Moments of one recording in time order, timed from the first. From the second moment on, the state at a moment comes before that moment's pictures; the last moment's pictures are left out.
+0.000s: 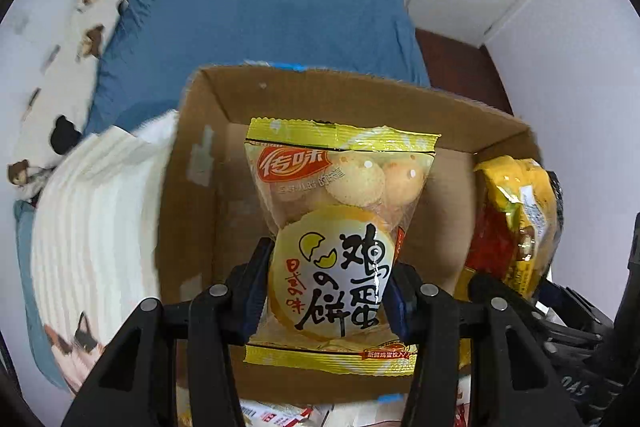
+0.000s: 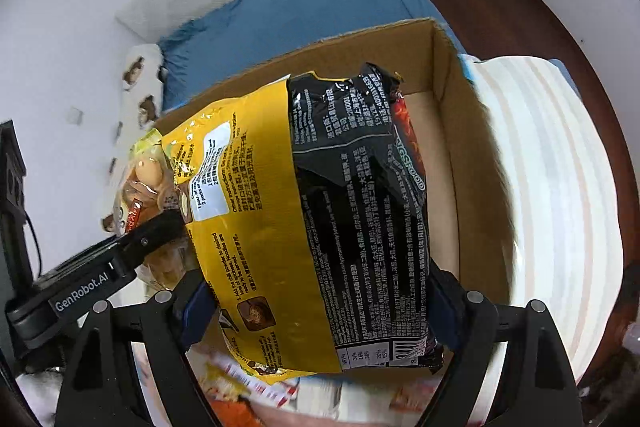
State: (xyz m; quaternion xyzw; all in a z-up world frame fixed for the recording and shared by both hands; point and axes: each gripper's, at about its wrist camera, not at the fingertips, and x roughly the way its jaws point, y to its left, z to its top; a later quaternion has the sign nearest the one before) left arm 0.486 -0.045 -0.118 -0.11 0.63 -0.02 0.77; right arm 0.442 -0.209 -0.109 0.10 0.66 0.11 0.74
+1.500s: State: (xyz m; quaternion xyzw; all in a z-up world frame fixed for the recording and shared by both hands) left arm 0.441 -0.050 -0.107 -0.08 0.61 0.00 0.79; right arm 0.417 -0.176 -0.132 -0.01 0.66 0.08 0.75
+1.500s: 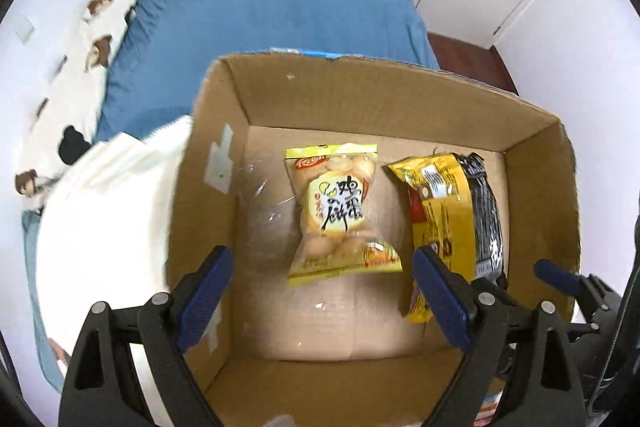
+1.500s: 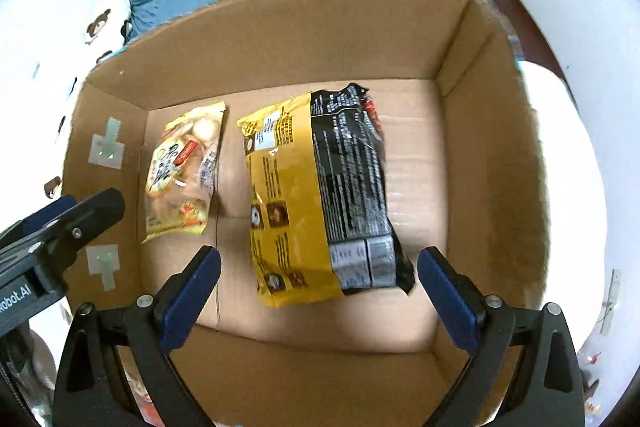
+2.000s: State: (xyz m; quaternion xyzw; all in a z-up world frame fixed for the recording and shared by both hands) left arm 0.354 -0.065 -0.029 -0.07 0.53 0.00 0.85; right arm 0.342 -0.189 -0.044 0.01 0.58 0.10 0.80
